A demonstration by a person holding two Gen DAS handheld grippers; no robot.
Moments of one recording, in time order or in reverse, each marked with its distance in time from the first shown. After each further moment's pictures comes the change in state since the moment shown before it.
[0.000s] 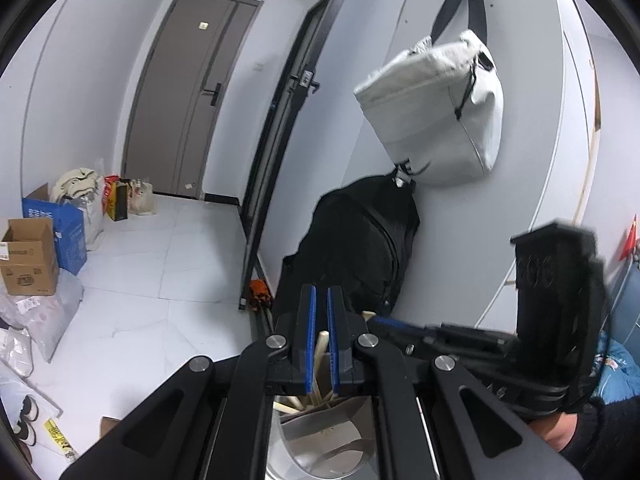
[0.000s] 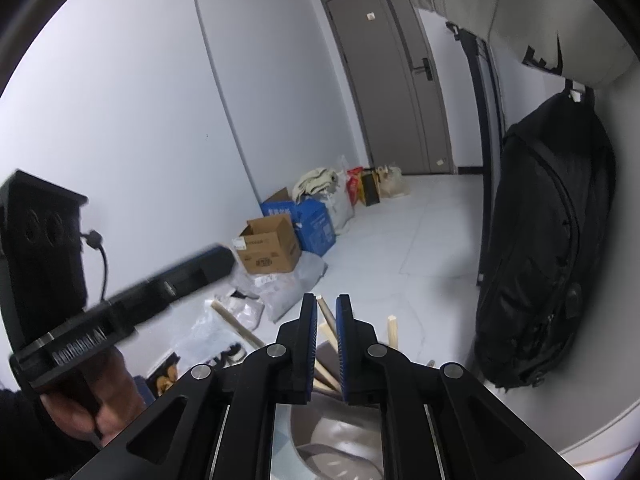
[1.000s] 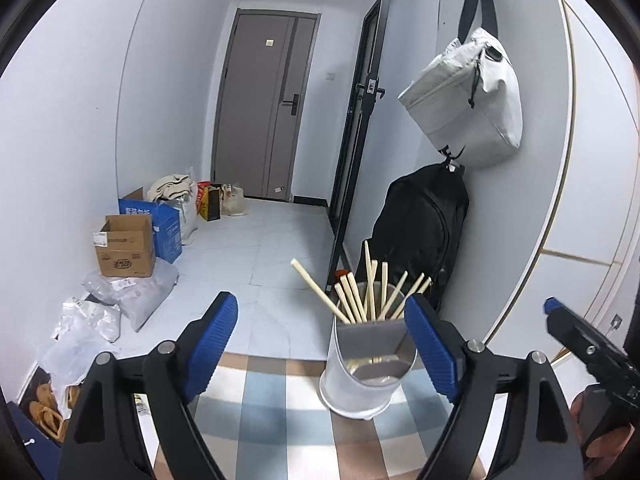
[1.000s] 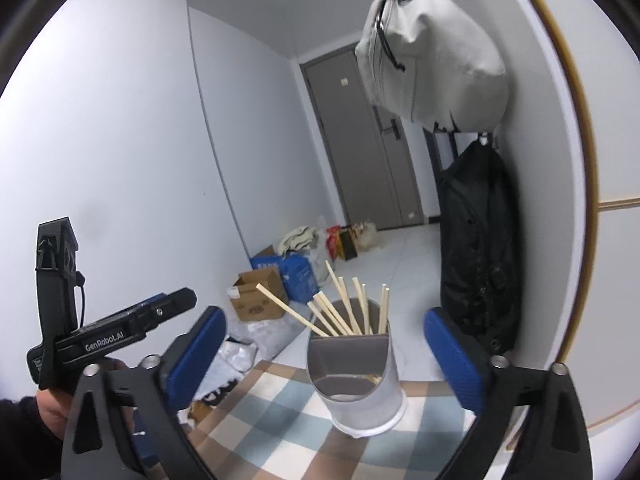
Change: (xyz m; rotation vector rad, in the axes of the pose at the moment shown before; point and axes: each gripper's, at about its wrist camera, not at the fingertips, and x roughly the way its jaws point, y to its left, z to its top) left arm -0.080 -0.051 -0.054 0.022 -0.016 0.357; right arm -0.160 0.032 -0.083 0.051 -0.307 -0.093
